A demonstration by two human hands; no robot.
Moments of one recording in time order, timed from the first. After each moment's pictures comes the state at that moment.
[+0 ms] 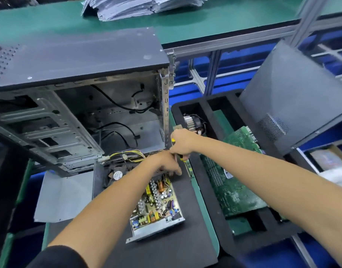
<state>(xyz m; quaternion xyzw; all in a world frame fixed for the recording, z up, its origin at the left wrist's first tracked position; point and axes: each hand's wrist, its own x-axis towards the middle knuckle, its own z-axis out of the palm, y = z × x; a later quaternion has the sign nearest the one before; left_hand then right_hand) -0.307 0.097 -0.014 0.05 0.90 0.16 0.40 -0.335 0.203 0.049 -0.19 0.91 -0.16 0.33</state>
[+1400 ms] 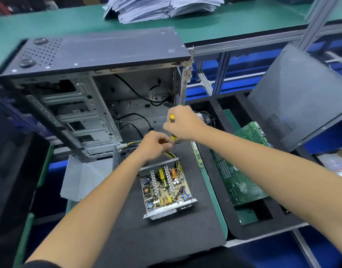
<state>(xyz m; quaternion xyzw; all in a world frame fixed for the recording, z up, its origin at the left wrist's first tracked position) -0.247 0.028 0.032 0.00 0.90 0.44 0.10 -0.284 0.166 0.109 -0.21 0.92 -0.32 0.09</state>
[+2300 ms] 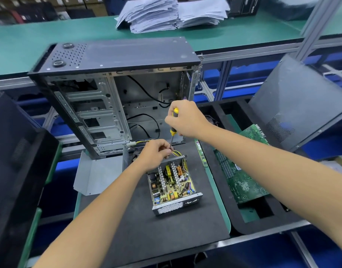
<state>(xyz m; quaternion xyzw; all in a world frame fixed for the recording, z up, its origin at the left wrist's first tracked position) -0.201 0.014 0.030 0.00 0.89 0.46 0.07 -0.250 0.155 0.139 -0.22 0.89 -0.39 0.04</state>
